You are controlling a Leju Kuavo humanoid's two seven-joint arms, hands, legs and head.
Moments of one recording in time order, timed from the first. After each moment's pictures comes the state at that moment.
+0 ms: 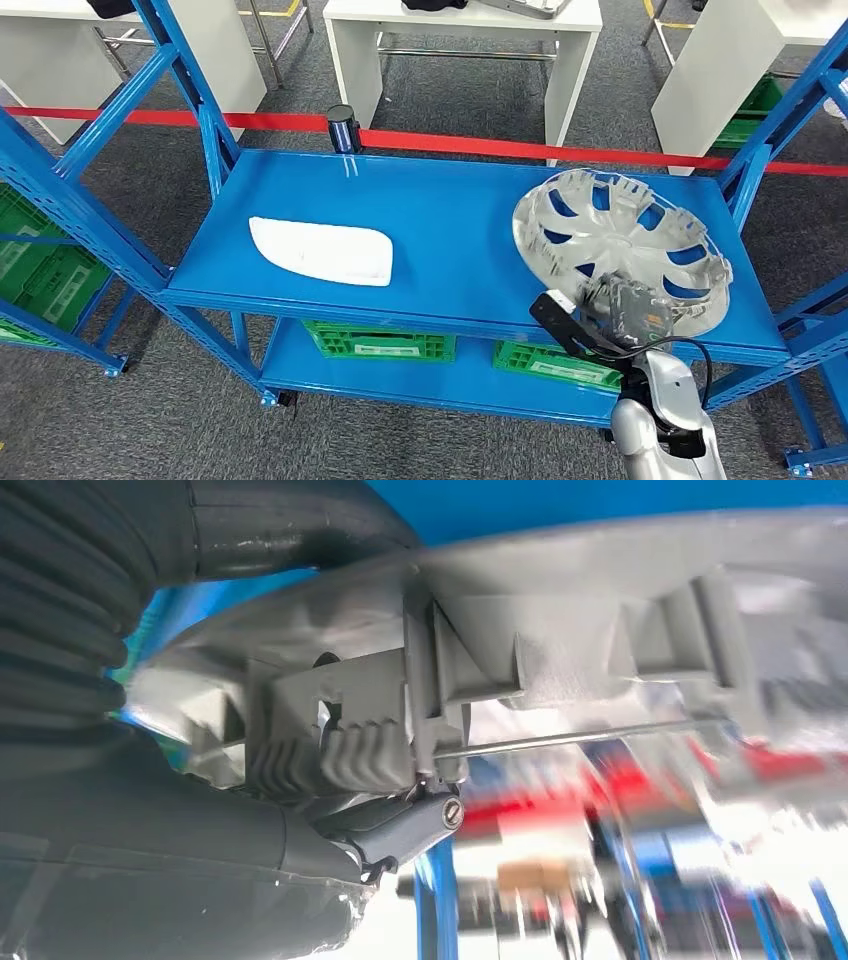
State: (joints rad) left arm -0.08 0.12 -1.44 0.00 1.56 -0.13 -0.63; right arm 0.01 -0.08 0.01 -1.69 1.26 0.07 0.10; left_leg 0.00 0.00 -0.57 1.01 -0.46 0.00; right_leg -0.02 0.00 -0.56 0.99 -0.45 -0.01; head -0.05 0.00
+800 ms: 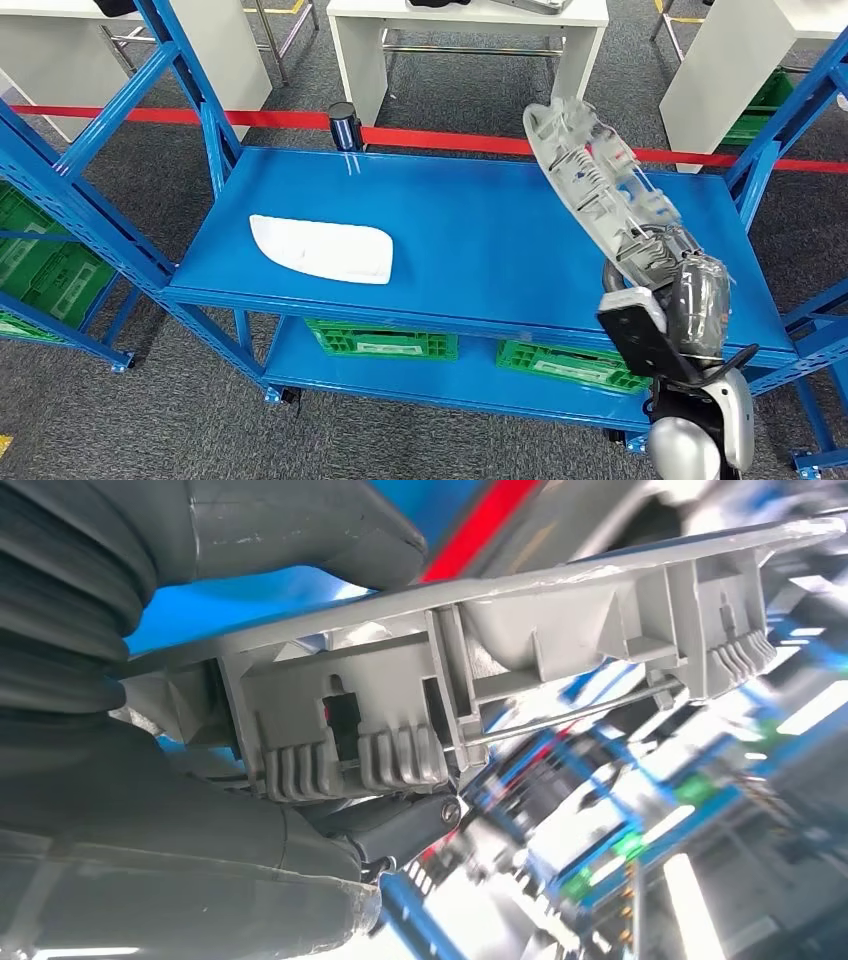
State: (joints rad) left arm -0.06 0.11 -1.41 0.00 1.57 -0.16 -0.63; right arm 0.08 -0.04 -0.02 -2.02 0.81 -0.08 -0.14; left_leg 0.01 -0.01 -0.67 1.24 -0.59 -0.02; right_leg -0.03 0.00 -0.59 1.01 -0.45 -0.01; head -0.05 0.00
